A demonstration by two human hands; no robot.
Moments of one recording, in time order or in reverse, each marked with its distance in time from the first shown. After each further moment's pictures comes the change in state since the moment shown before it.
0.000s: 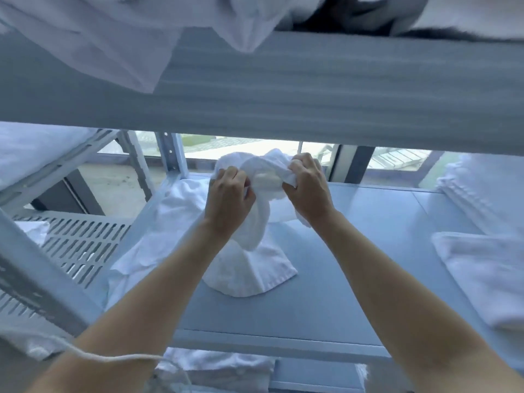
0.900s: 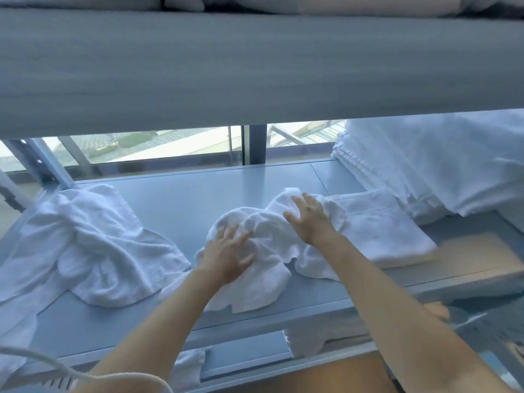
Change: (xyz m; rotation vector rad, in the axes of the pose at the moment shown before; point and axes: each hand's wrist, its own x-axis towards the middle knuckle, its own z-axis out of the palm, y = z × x) left_hand -0.102 0.218 0.154 0.012 -0.853 0.077; right_hand -0.174 0.233 -0.149 -0.140 -0.525 0.676
